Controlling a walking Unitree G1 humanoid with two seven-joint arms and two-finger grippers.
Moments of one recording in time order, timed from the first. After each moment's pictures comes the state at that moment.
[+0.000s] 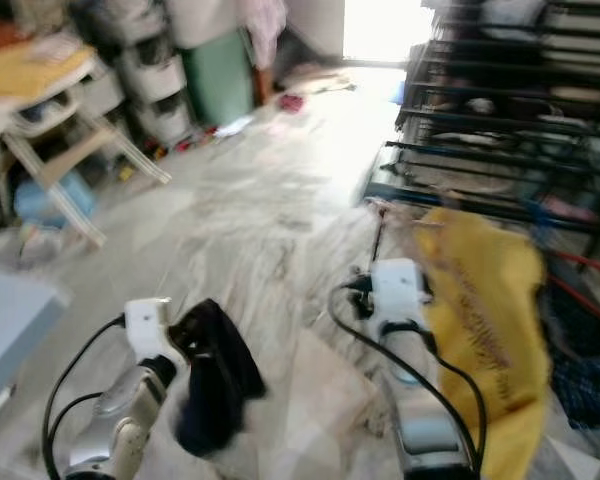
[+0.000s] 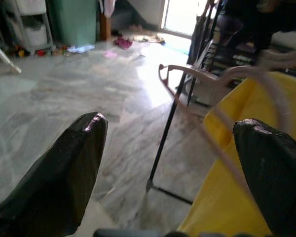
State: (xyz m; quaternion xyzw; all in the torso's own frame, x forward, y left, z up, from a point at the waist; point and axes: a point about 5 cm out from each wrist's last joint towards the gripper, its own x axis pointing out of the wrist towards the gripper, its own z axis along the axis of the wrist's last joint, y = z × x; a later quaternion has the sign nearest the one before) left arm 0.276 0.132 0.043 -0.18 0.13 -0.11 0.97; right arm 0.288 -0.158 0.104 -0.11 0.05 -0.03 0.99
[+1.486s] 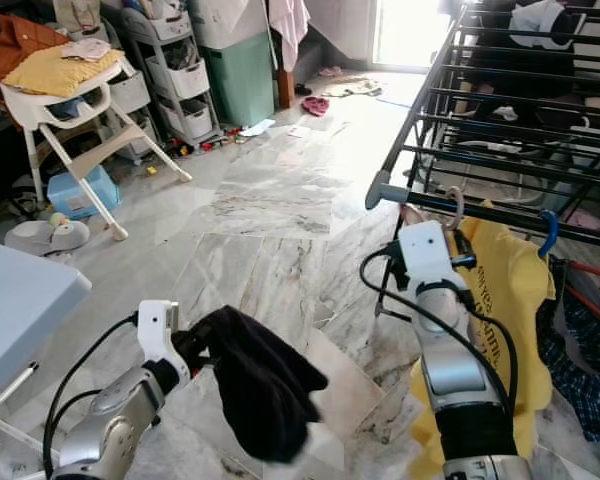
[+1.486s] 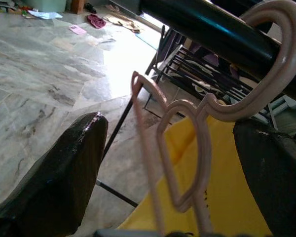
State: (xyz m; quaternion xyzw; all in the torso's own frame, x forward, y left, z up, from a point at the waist) left arm 0.263 0.134 0.039 -0.18 0.17 -0.20 0.95; right arm 0.326 -0.204 0.128 -0.23 0.09 -0.10 0.96
